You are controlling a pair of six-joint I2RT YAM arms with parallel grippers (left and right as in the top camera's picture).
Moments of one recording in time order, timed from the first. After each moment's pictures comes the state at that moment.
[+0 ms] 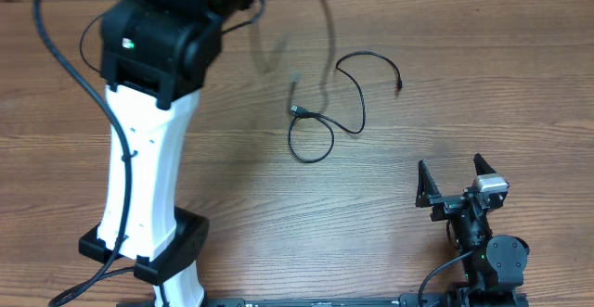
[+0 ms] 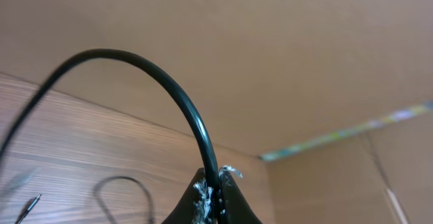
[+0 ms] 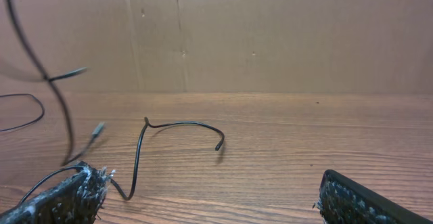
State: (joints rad) left arm -0.41 1.95 2.75 -1.11 0.04 -0.86; right arm 0.01 0.01 0.02 -0.03 -0.12 0.04
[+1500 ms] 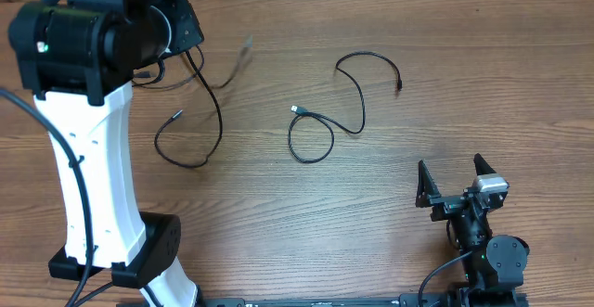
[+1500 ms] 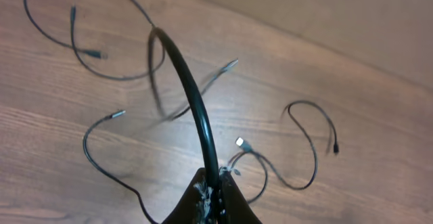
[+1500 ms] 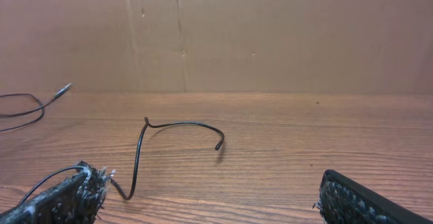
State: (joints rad) left arm -0.16 1.88 2.69 -1.69 -0.02 -0.49; right arm 0.01 0.01 0.02 -0.03 -0.12 0.04
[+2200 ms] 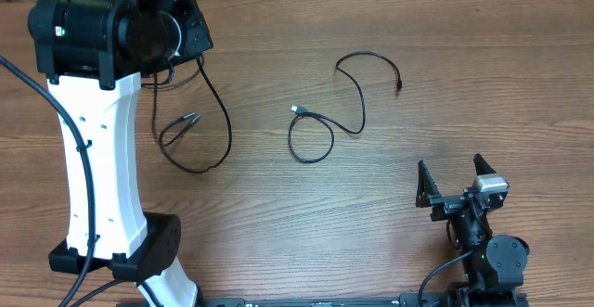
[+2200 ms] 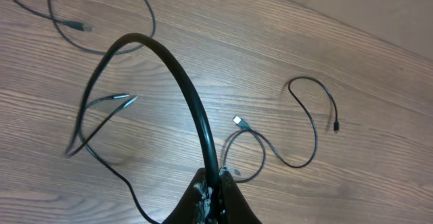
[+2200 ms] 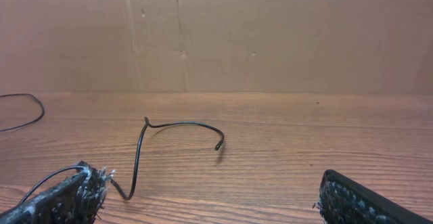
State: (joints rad) left arm -0.16 1.88 2.60 -1.69 0.04 -0.49; right arm 0.01 0.01 0.02 -0.03 -0.12 0.04
